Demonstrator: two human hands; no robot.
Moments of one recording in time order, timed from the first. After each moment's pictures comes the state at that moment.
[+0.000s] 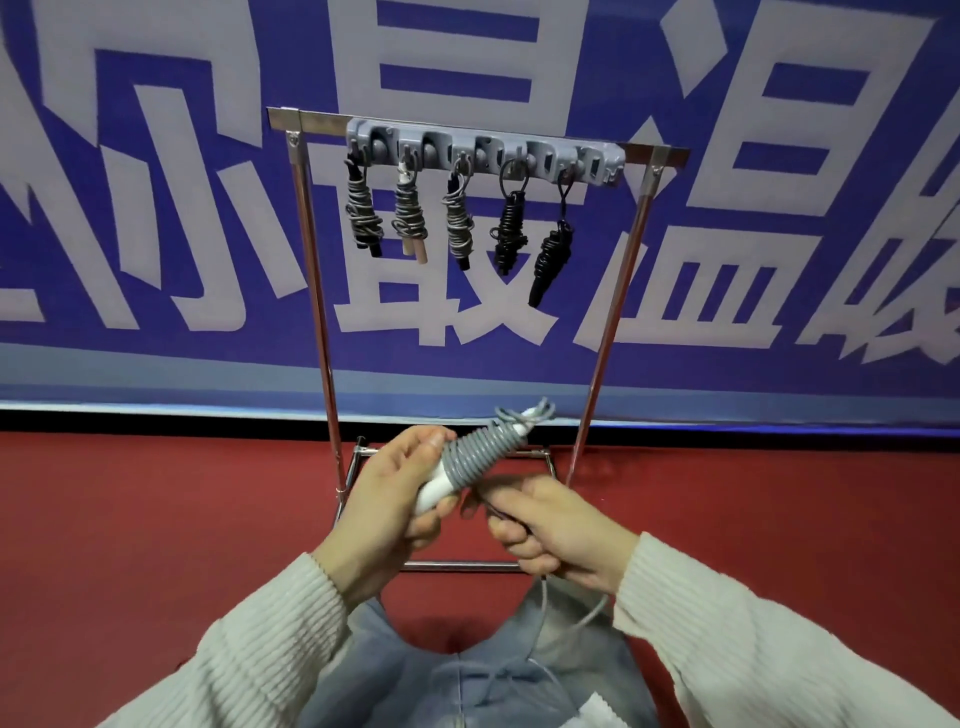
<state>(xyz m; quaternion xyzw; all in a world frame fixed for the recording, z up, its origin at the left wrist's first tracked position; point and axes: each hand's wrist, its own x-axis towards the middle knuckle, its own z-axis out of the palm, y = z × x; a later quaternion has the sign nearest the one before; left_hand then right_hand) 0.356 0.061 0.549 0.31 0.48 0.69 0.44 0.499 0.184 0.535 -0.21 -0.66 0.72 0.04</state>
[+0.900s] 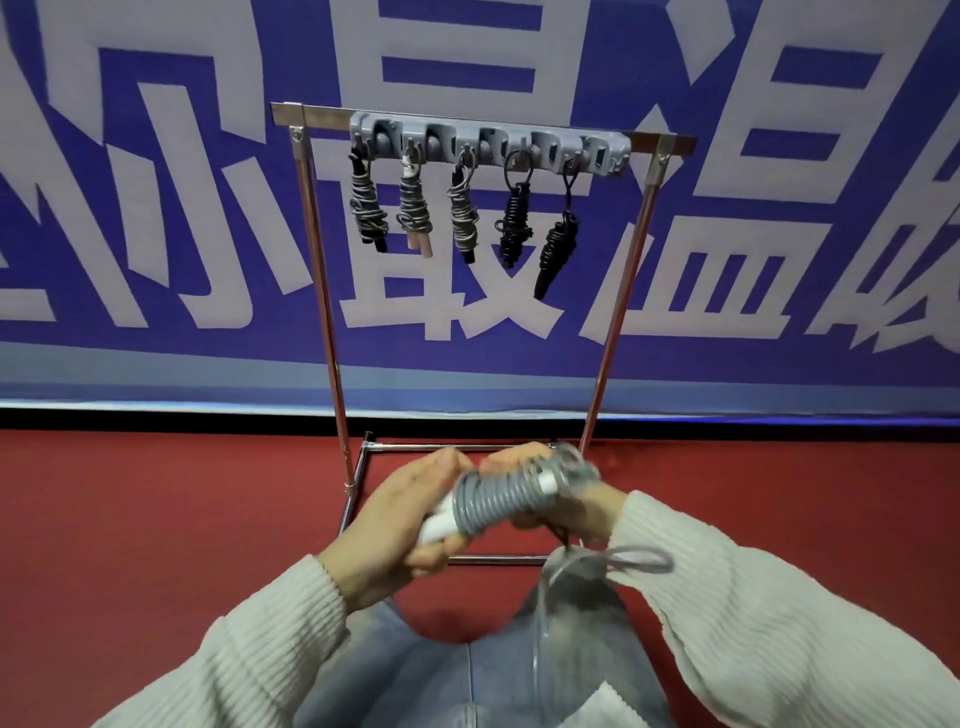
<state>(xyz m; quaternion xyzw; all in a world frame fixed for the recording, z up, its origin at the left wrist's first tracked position) 0.356 0.044 0.543 0.37 0.47 0.61 0.51 0.476 0.199 0.545 -0.14 -0.76 0.63 0.04</state>
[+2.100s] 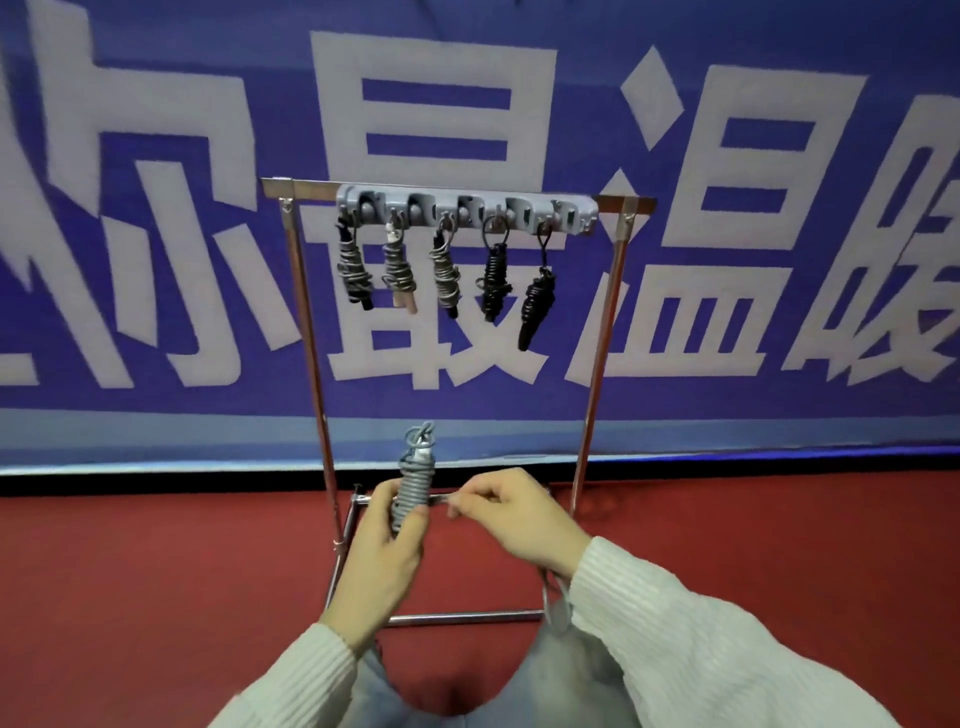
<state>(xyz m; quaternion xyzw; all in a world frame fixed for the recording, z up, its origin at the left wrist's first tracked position) 0.339 0.077 0.521 0.37 0.66 0.62 0.20 0.452 0.213 0.541 -0.23 -0.85 0.44 0.20</state>
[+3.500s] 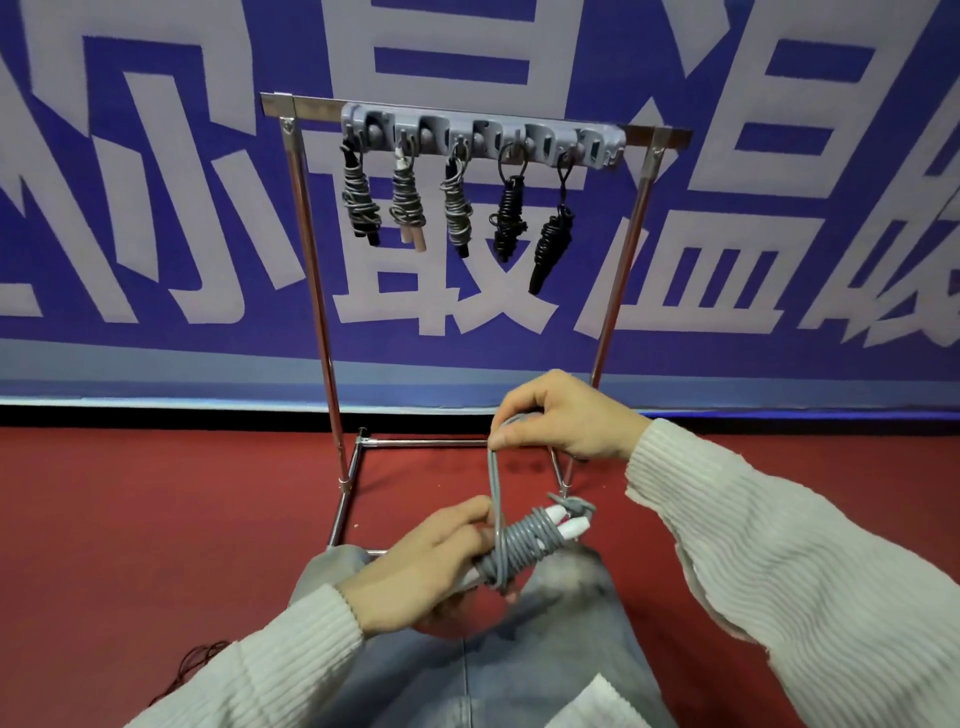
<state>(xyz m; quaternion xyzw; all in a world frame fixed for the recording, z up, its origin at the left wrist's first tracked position) 0.383 0.038 0.547 0.49 0.61 0.42 0.46 0.478 0.240 0.599 -0.14 -0.91 0.39 0.09</state>
